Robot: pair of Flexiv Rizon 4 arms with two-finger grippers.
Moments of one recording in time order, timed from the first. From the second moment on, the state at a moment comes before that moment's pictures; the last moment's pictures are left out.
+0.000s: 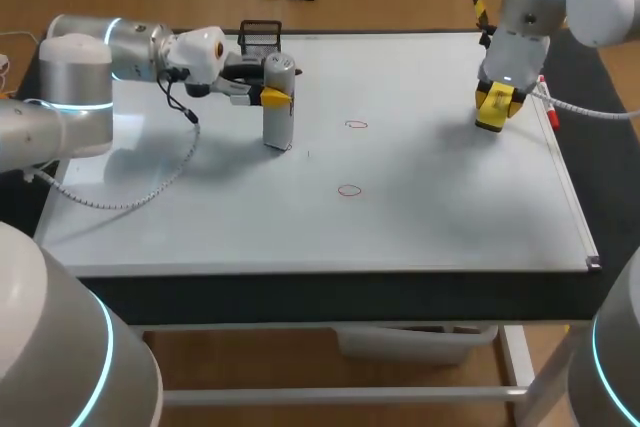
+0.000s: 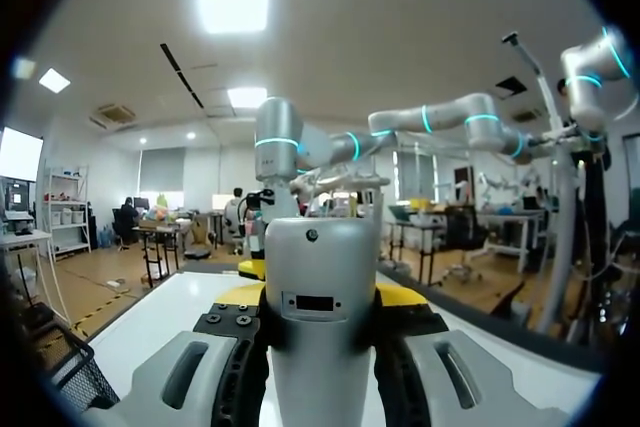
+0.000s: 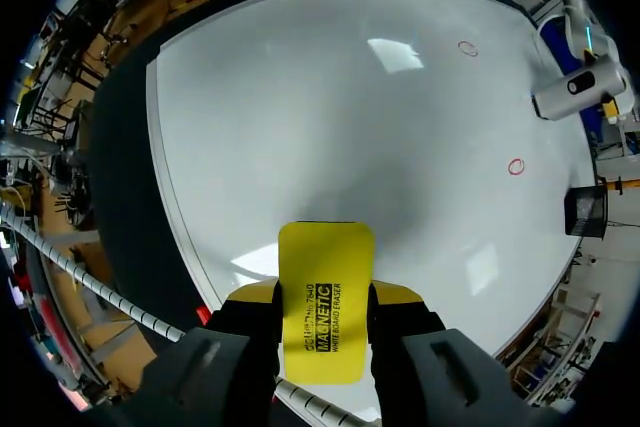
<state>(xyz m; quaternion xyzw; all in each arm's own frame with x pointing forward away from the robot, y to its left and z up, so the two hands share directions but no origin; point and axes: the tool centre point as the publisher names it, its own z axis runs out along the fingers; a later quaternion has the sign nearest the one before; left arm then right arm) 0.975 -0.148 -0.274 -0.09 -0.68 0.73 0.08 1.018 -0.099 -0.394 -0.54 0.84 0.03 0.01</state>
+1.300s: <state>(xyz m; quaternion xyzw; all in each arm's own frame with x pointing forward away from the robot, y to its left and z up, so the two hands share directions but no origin) 1.049 -0.022 -0.240 0.03 -0.66 0.75 -0.05 1.018 -0.099 -0.394 -0.54 0.84 0.03 0.01</state>
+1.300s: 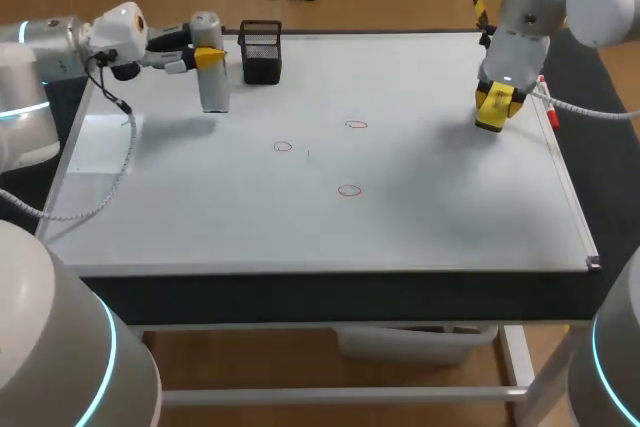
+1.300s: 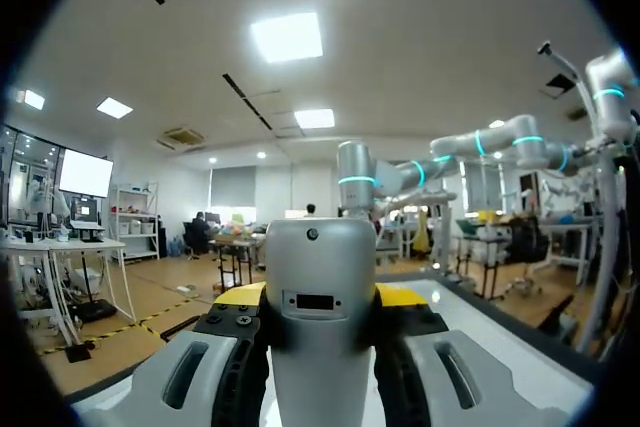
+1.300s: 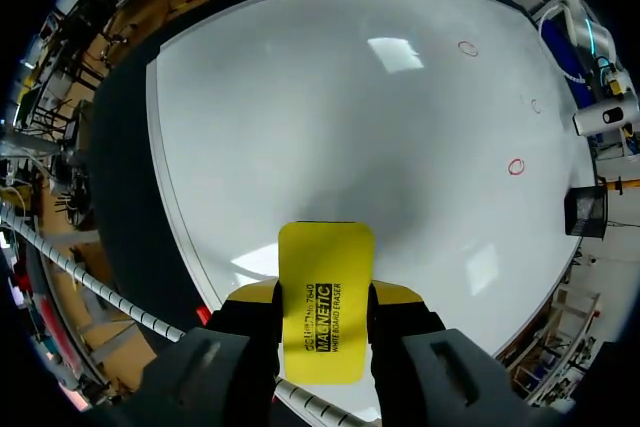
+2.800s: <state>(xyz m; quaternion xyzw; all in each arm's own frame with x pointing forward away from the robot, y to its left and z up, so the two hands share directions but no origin) 1.064 0.054 -0.236 0.10 -0.64 0.75 -0.12 1.019 -0.016 -0.386 -0.61 0.79 0.05 -0.01</state>
